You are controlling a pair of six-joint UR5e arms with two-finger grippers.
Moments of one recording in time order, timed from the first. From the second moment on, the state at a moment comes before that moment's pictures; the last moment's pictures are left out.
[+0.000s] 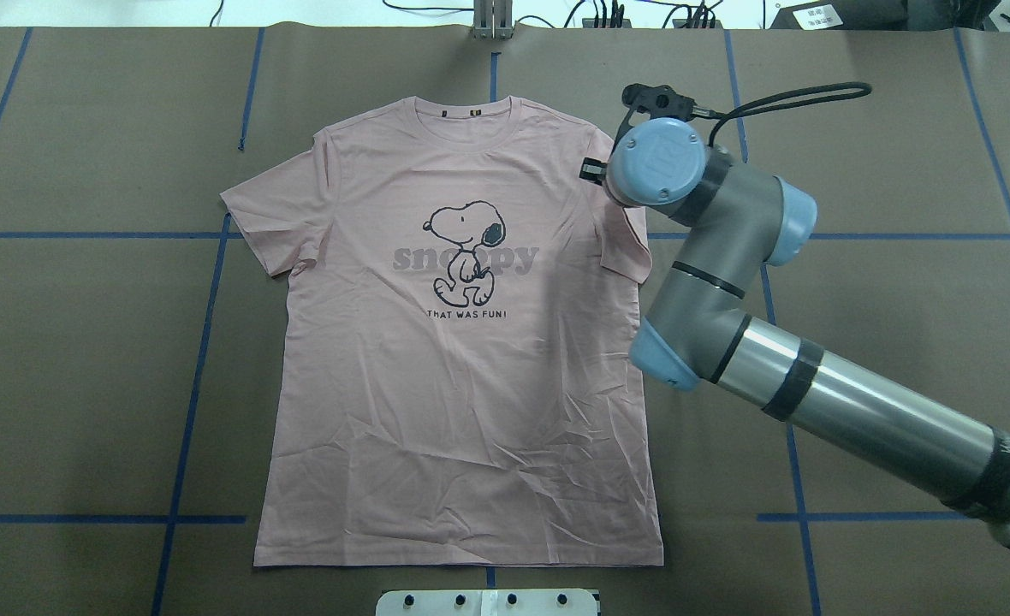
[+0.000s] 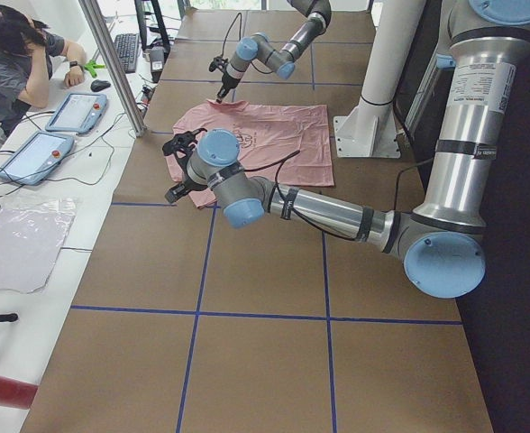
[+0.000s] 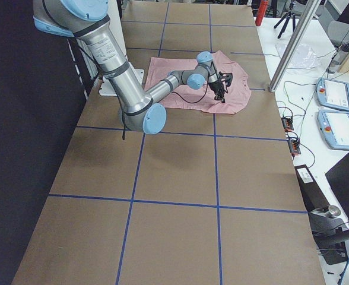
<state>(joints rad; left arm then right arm) -1.37 -1.70 -1.67 -2.39 -2.36 -0.15 0.63 -0.80 1.32 -1.31 1.47 1.46</state>
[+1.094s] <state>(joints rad) -1.27 -1.74 -1.66 -2.39 -2.32 -0.36 0.75 -0.73 1.34 -1.37 1.71 1.25</state>
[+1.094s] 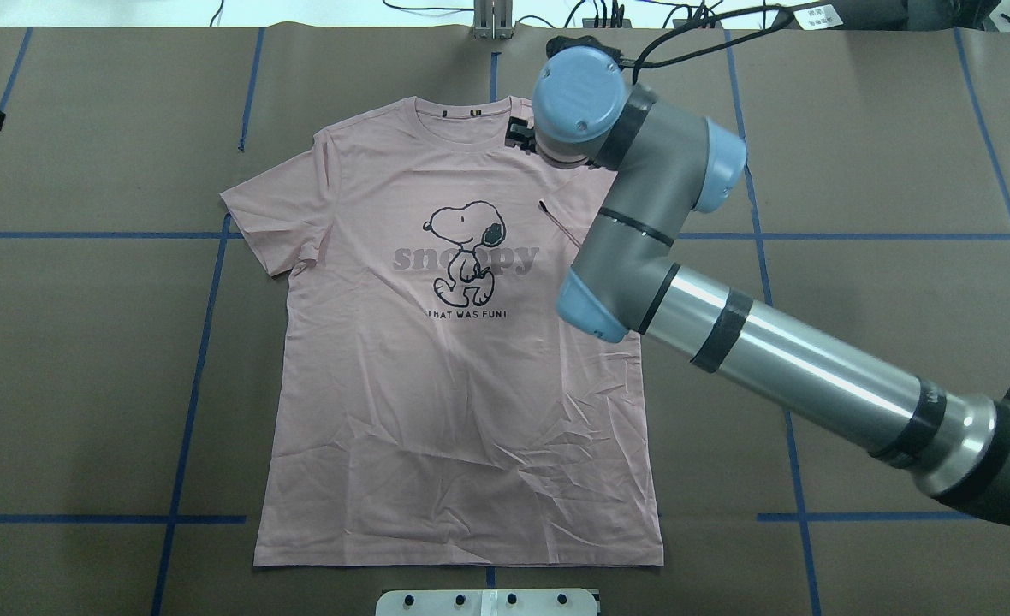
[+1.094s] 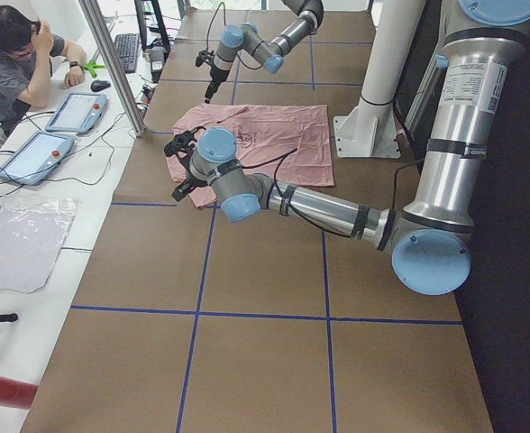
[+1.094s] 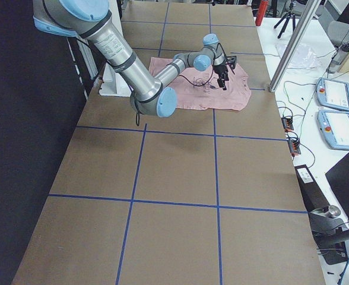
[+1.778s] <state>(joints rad) -0.98 -1.99 -1.45 -2.39 -1.96 -0.80 1.04 -1.10 1.65 -1.39 2.06 0.76</state>
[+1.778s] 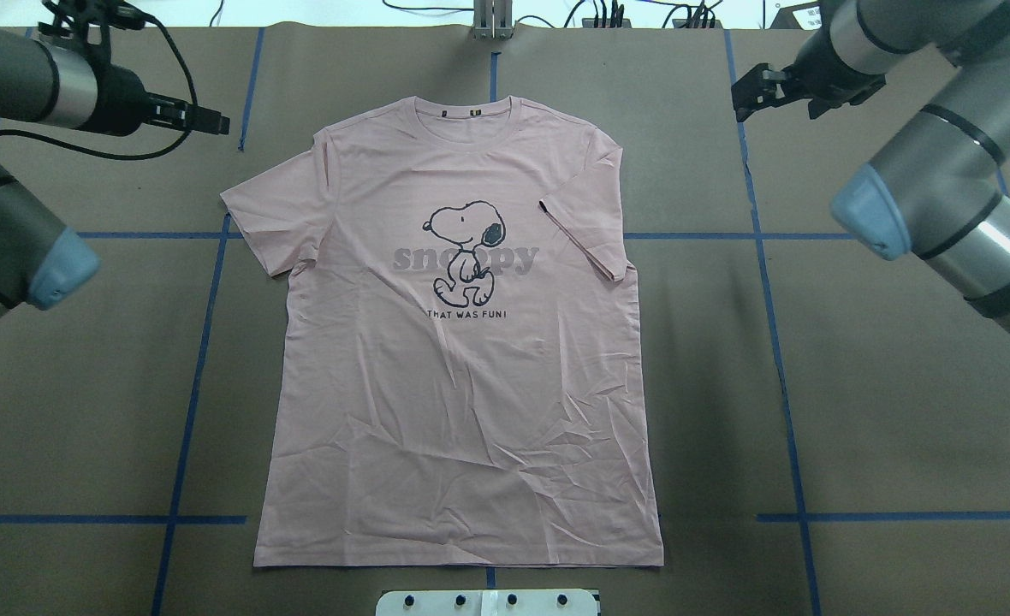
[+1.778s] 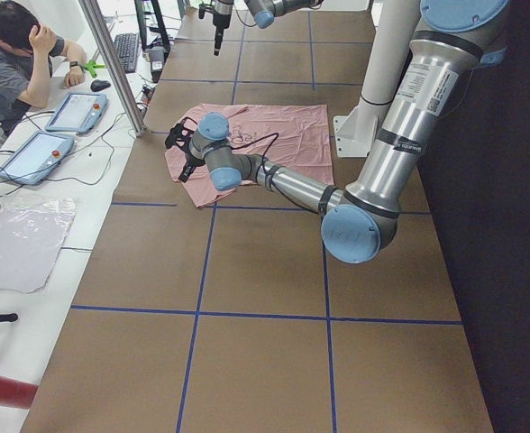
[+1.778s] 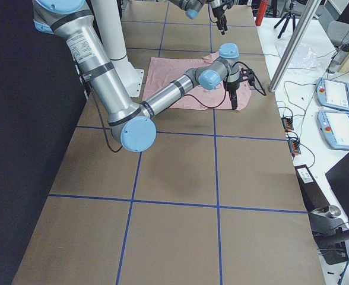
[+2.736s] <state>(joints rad) -0.86 -2.03 -1.22 -2.48 -1.74 -0.86 1.07 -1.17 1.68 -1.32 2.08 0.73</state>
